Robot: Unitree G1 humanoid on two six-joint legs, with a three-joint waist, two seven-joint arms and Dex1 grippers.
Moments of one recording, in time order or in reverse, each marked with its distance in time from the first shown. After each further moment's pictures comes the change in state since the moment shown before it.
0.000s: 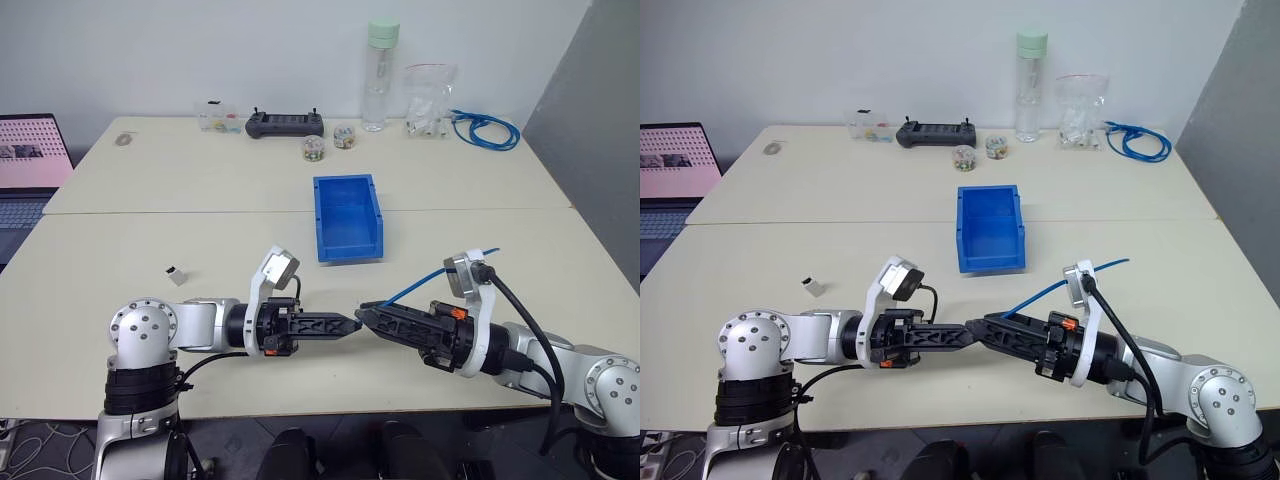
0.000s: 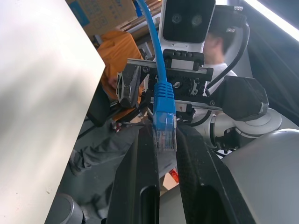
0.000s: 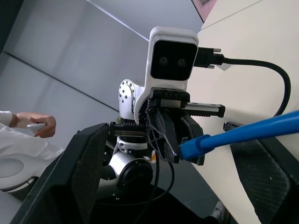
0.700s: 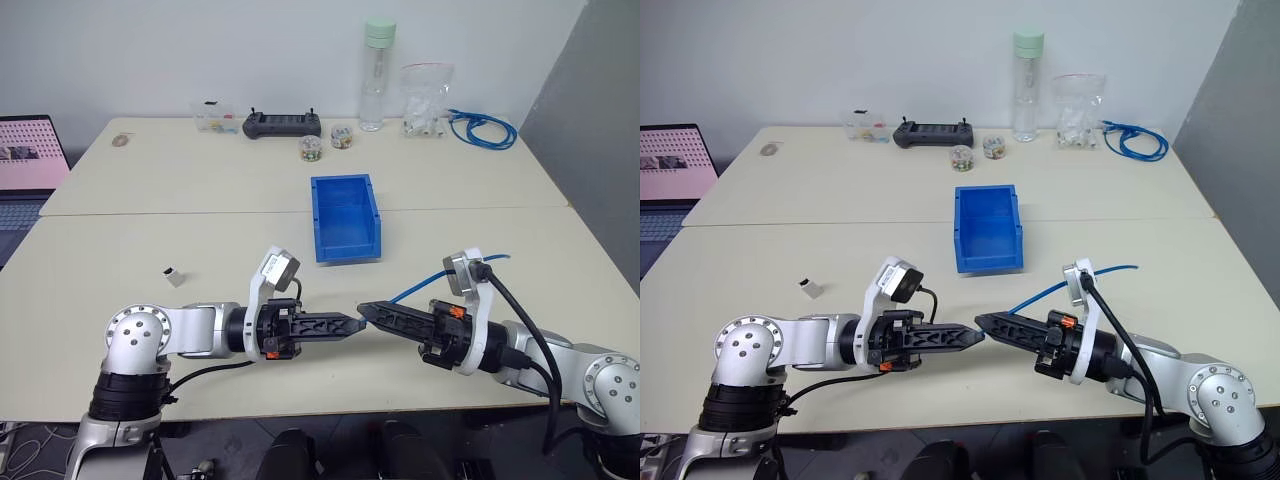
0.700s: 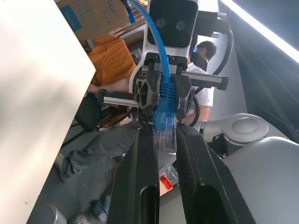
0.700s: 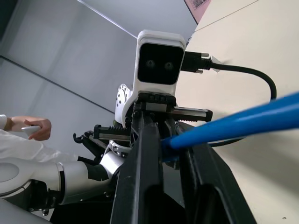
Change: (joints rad) left arm 0.044 0.119 -0.150 -0.002 -0.273 -0.194 0.153; right arm -0.002 -0.051 0.031 0.001 0.002 -0.052 0.013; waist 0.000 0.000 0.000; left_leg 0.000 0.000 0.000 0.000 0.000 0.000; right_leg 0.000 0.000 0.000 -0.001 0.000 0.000
